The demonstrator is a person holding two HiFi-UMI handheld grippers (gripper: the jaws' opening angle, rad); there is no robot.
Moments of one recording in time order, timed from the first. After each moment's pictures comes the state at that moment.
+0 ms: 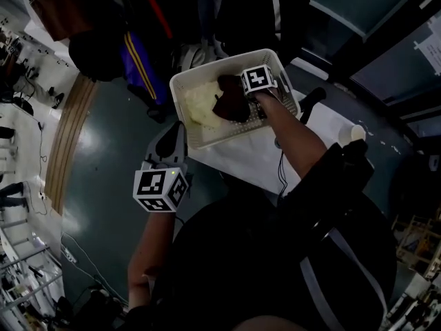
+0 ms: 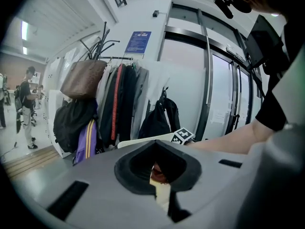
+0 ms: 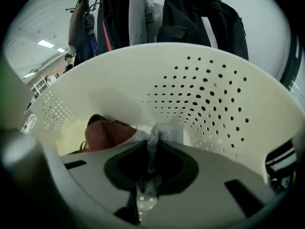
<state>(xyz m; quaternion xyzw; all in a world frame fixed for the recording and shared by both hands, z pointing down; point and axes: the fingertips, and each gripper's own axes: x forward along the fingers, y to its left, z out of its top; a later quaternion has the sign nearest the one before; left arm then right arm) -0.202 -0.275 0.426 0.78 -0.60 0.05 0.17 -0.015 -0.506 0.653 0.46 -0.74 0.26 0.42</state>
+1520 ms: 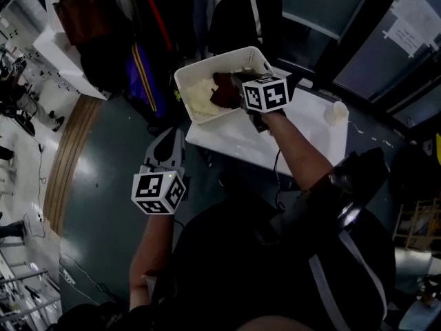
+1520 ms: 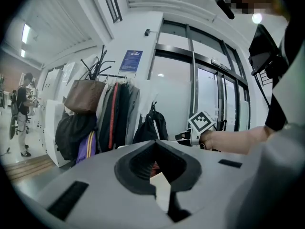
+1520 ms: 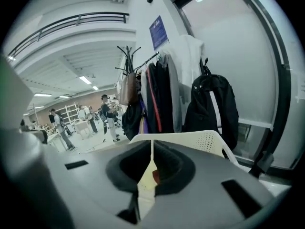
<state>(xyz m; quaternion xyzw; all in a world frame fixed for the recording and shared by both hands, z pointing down) -0.207 -0.147 0.380 0.81 -0.57 0.00 0.11 -0.067 -0.334 0.433 0.40 -0.88 0.17 0.17</state>
